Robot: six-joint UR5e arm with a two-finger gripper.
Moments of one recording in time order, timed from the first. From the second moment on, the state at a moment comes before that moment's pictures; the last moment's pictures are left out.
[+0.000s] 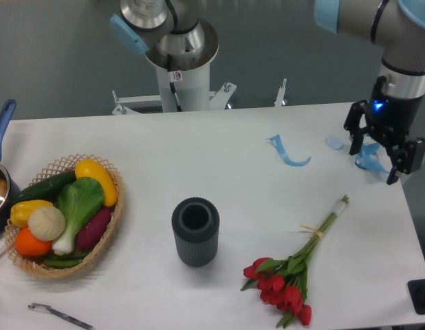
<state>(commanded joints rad) 2.86 -1.94 -1.36 -1.18 1.30 1.89</state>
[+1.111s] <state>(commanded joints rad) 2.83 -1.98 -1.47 -0.98 1.30 1.63</state>
